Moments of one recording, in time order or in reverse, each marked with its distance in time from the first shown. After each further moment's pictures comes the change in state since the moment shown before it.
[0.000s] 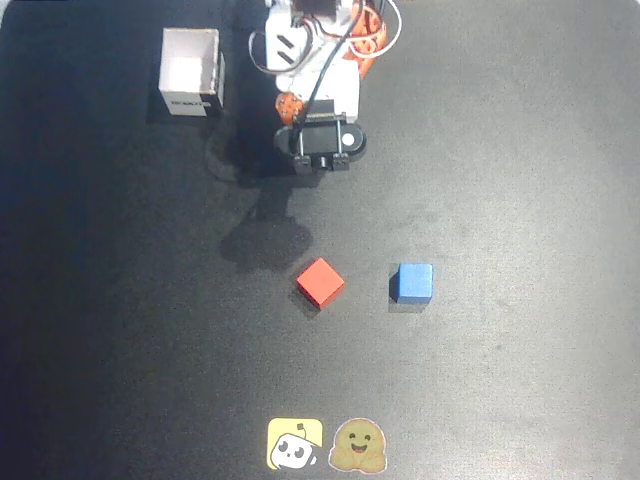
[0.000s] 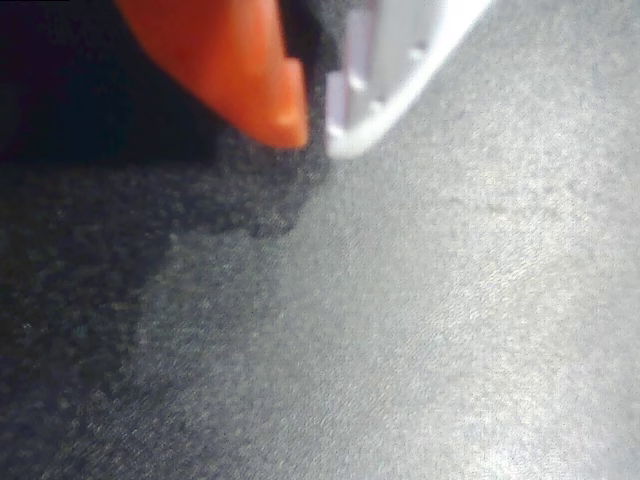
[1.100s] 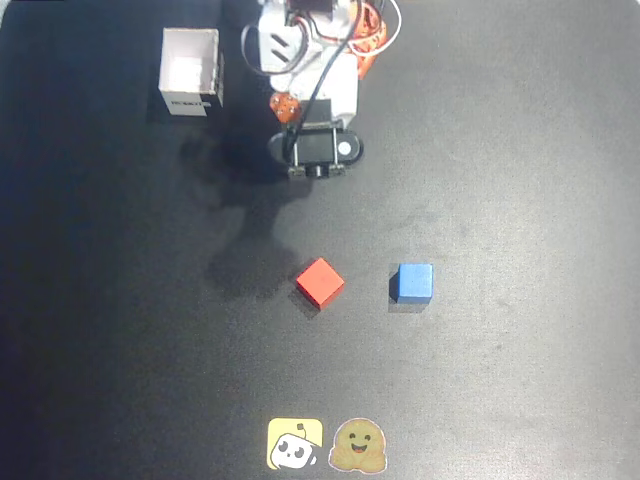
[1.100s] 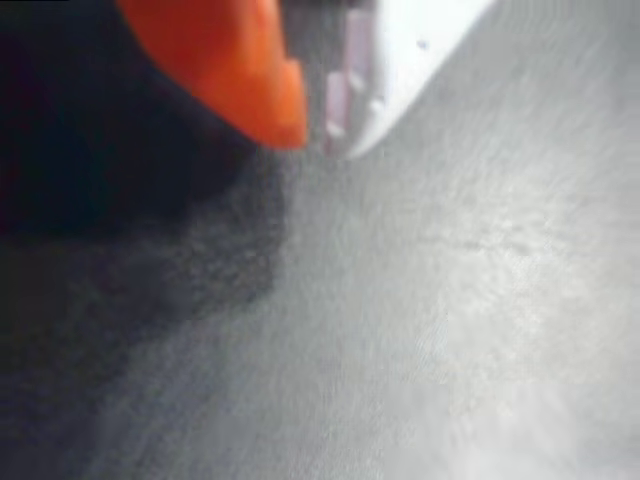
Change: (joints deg) arm 0.2 -25.5 -23.4 4.0 0.1
